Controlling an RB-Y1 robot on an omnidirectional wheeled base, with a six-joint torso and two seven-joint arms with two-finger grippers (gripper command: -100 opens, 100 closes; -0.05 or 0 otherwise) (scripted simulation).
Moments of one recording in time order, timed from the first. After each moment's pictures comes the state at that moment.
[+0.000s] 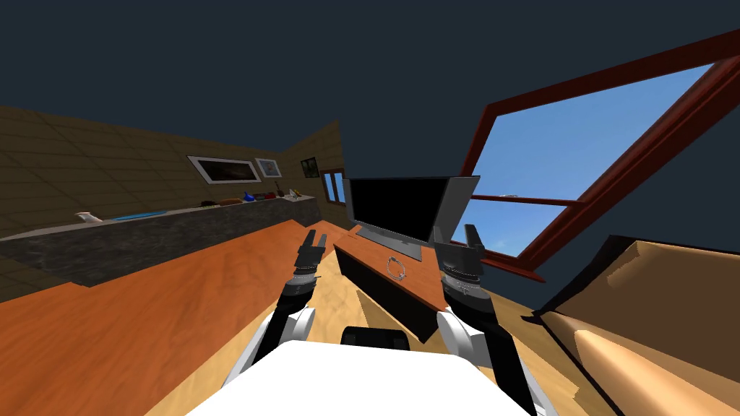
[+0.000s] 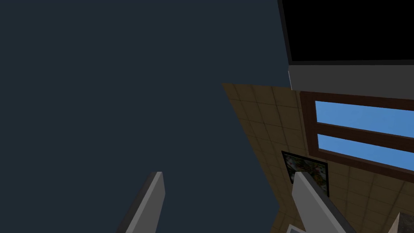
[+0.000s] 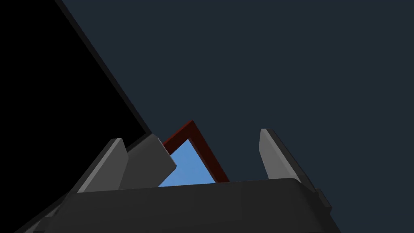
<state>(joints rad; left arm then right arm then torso) 0.50 0.05 -0.04 -2.21 -0.12 -0.52 0.13 0.48 -0.05 0.05 -2.30 -0.11 -0.62 -0.10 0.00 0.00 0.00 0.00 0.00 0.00</state>
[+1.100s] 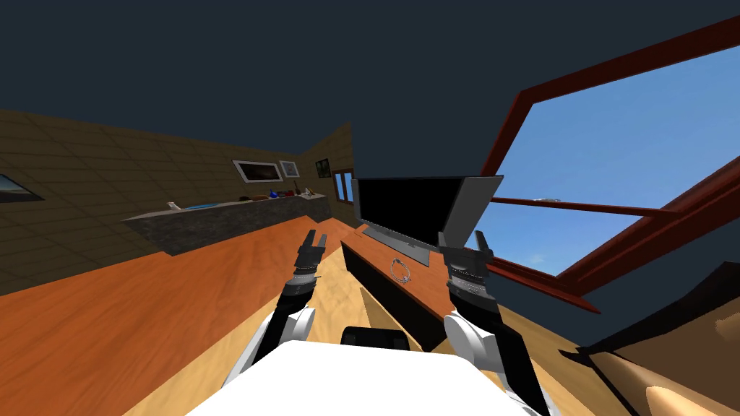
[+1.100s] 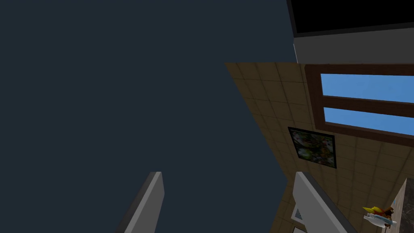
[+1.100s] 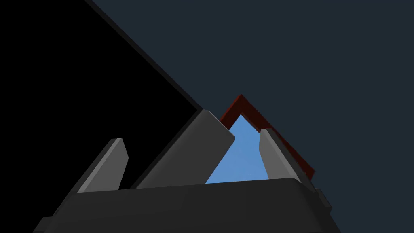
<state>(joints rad) 0.50 0.05 -0.04 -2.21 -0.12 -0.52 0.13 0.49 -0.12 0.02 -2.24 -0.41 -0.60 -0.16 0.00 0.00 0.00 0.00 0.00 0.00</state>
